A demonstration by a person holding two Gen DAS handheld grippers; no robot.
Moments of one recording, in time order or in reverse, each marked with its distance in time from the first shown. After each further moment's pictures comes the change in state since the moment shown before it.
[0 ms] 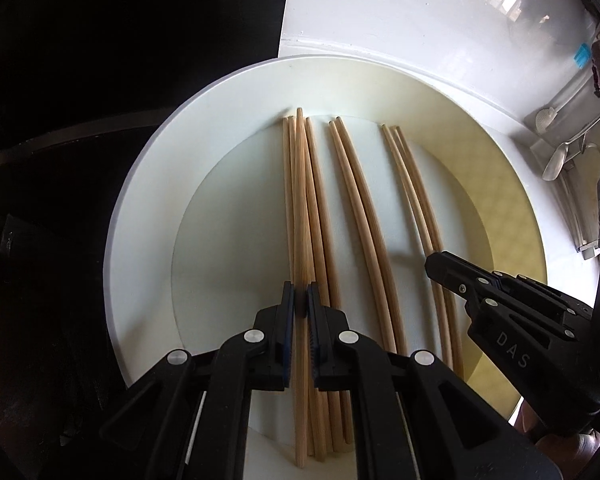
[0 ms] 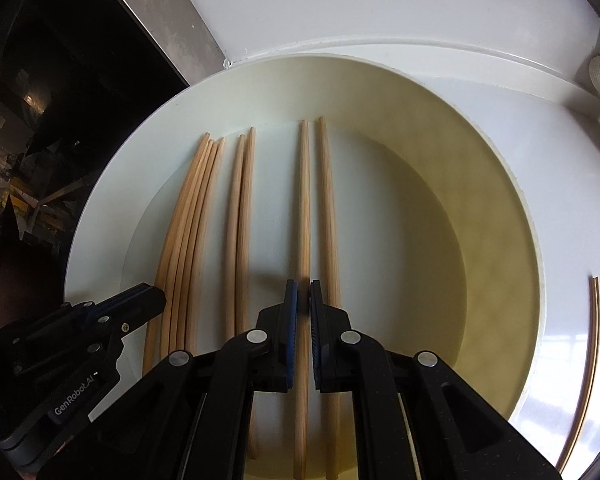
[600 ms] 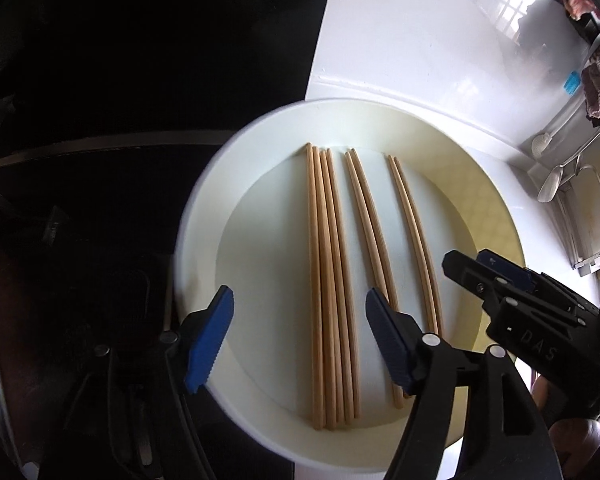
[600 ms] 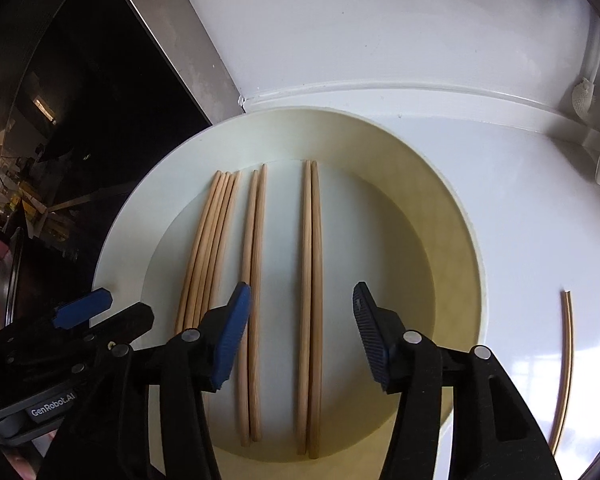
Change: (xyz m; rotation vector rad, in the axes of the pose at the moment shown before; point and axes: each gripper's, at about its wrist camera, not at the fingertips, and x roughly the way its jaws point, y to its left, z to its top) left arm -0.052 0.015 -0.014 -0.040 -0.101 0.038; right arm -0.041 0.002 0.000 -0.025 -0.100 -0.008
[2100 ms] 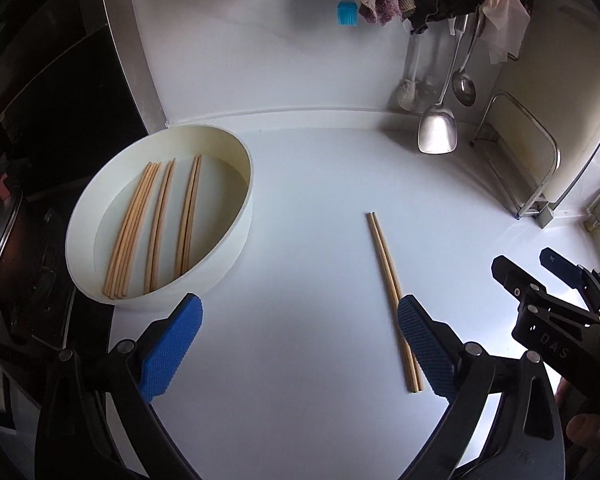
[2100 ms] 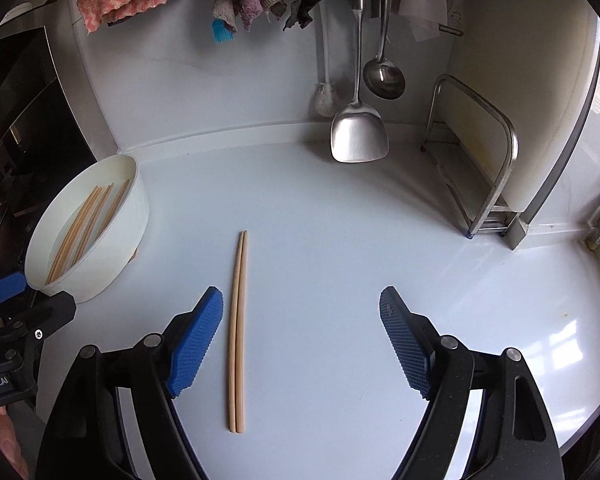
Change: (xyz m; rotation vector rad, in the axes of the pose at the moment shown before) left arm -0.072 -0.287 -0.126 0.142 -0.170 0.115; right arm -0.184 -0.265 -0.135 -0.001 -0.224 -0.208
